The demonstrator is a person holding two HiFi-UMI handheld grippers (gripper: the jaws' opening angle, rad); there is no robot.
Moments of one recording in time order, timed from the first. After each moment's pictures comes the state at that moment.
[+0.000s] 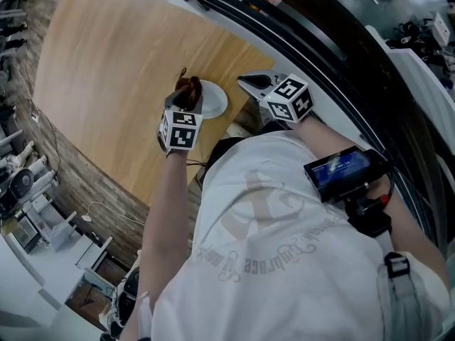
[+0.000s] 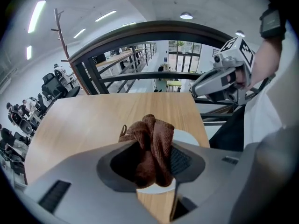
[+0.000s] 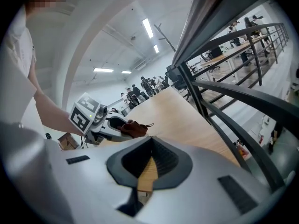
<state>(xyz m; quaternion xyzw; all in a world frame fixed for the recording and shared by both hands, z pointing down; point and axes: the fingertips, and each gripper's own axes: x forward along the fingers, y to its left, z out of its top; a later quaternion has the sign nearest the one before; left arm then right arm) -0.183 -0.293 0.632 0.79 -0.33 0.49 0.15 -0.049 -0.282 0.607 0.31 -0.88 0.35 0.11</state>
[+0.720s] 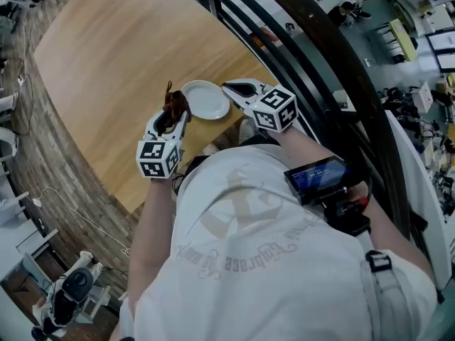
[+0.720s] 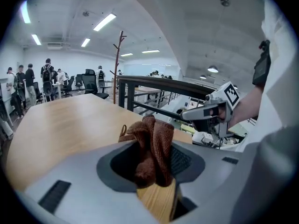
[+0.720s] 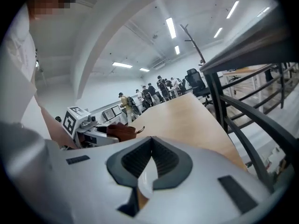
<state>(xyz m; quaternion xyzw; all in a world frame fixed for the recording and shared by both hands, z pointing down) -0.288 -0.225 0.551 0.82 -0.49 0.21 0.22 -0.160 -0.275 0.541 0.24 -0.93 0.26 0.11</state>
